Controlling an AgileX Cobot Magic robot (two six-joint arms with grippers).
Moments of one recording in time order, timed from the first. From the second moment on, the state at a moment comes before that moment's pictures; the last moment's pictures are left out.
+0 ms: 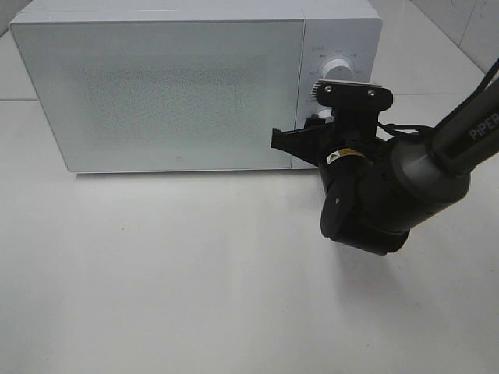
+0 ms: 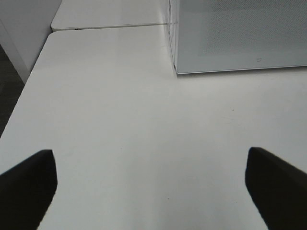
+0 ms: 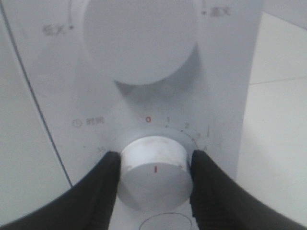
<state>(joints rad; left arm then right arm) -0.05 0.00 -0.50 0.01 1.05 0.03 0.64 2.11 -0.84 0.84 -1.17 -0.20</state>
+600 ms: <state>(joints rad) -0.05 0.00 -0.50 0.01 1.05 0.03 0.62 2.11 -0.81 0.74 -1.19 1.17</state>
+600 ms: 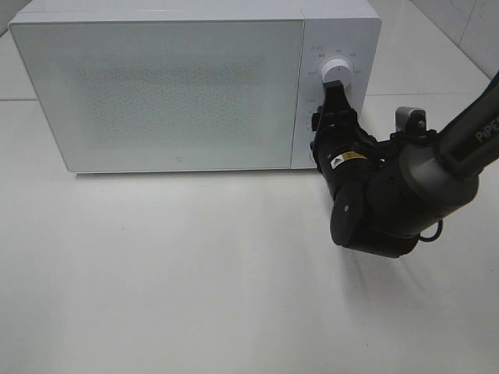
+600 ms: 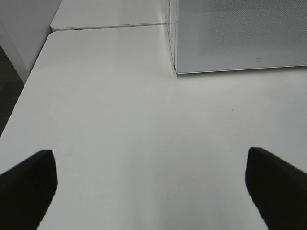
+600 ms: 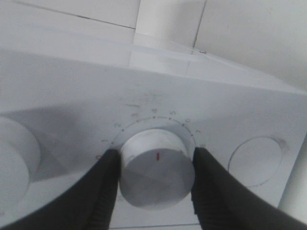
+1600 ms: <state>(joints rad) -0.05 0.00 -0.50 0.01 1.05 0.03 0.62 2.11 -0.81 0.75 -1.19 1.64</state>
